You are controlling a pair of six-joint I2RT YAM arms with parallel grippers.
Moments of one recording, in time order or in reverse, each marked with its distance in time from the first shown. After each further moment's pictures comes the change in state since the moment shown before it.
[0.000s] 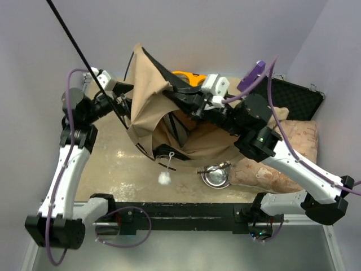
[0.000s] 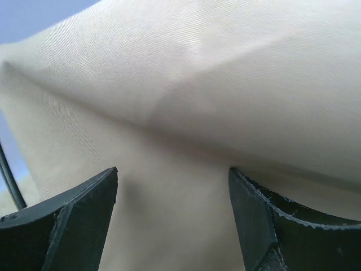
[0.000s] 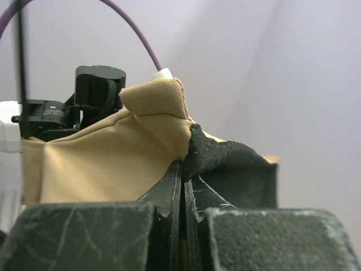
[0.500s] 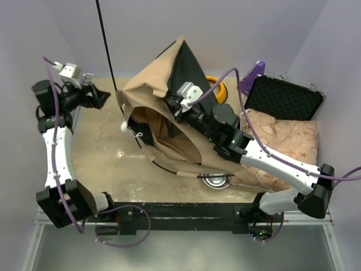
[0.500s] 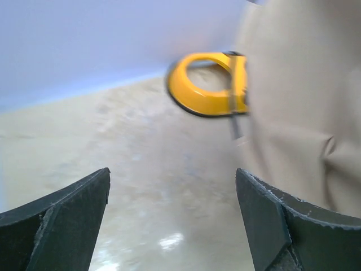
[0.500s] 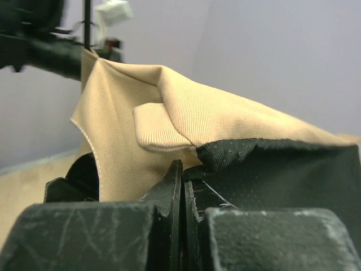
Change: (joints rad) left arm 0.362 0.271 0.062 -0.178 0.037 0.085; right arm 0.013 0.100 -0.212 0.131 0.260 -0.039
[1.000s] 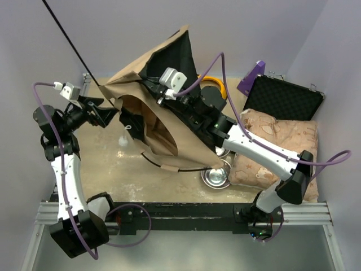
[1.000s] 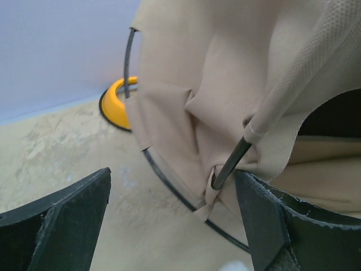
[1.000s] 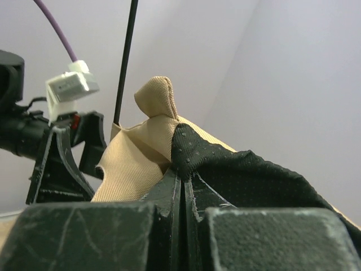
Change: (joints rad) left arm 0.125 -0.330 -0.243 0.213 0.253 -0.221; right arm -0.008 0.211 0.264 0.162 -0.158 -0.093
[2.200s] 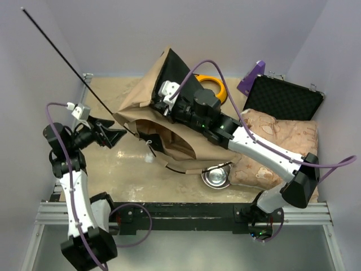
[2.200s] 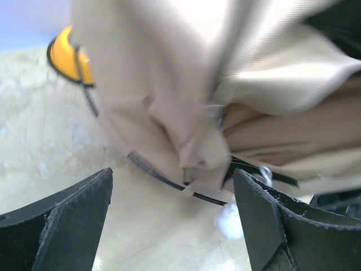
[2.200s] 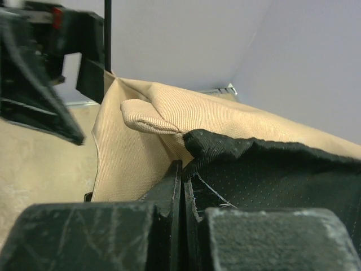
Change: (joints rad) left arm -0.001 -0.146 -0.233 -0.104 0.087 -0.007; right arm -0.077 -0.043 -0.124 -0.329 -0.142 0.041
